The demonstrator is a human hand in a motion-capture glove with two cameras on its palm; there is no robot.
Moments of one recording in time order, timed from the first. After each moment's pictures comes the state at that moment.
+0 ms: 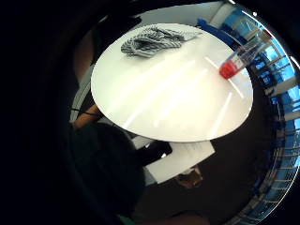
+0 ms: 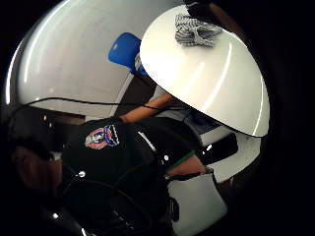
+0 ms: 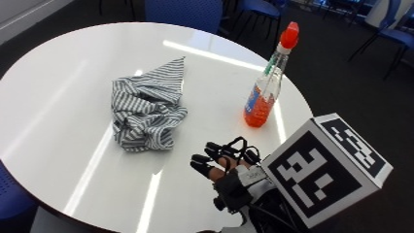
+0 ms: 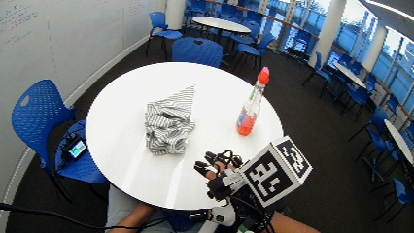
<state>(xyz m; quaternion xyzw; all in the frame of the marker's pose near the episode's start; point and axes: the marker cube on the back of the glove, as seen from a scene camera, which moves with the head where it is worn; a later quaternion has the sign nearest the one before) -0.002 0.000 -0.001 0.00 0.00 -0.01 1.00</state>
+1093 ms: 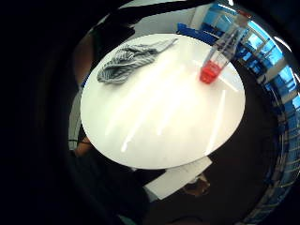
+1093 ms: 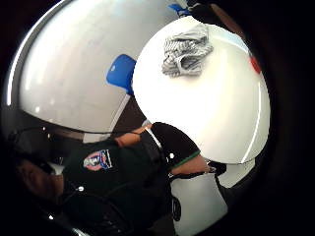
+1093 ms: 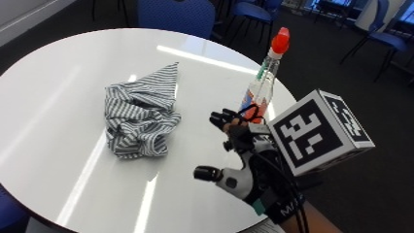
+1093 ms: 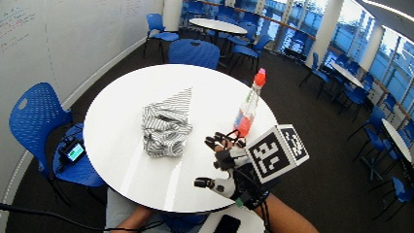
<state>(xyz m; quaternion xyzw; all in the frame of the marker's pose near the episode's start) 0.060 -0.057 -0.001 0.09 -0.03 0.07 0.99</state>
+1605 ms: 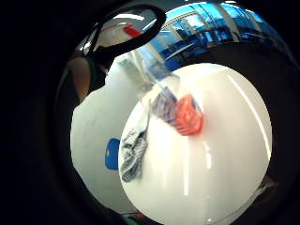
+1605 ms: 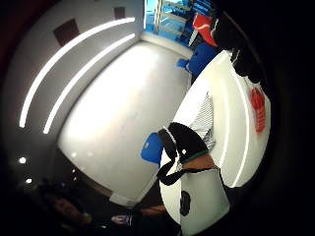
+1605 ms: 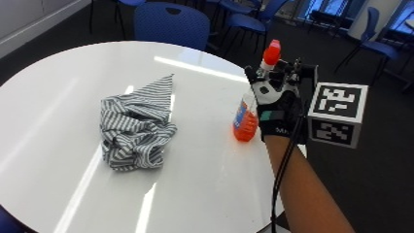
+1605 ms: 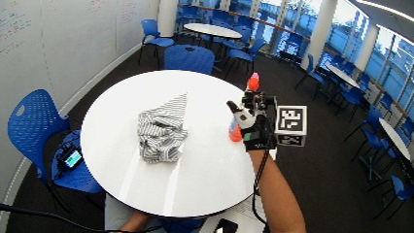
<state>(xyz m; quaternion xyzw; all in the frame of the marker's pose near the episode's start) 0.189 -0.144 -0.036 0.37 -0.24 0.28 0.85</state>
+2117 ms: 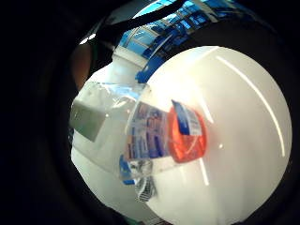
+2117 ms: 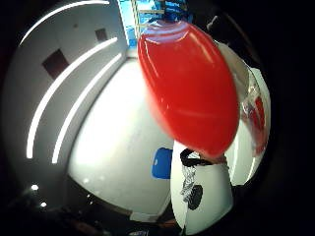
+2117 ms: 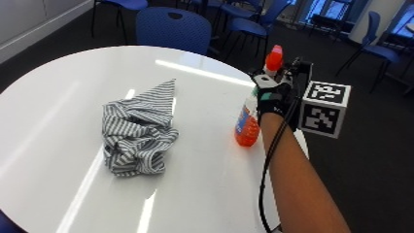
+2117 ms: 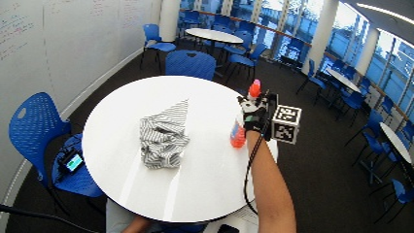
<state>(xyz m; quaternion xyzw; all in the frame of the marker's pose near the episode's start) 0.248 -0.181 -0.018 0.35 -0.33 0.39 0.78</state>
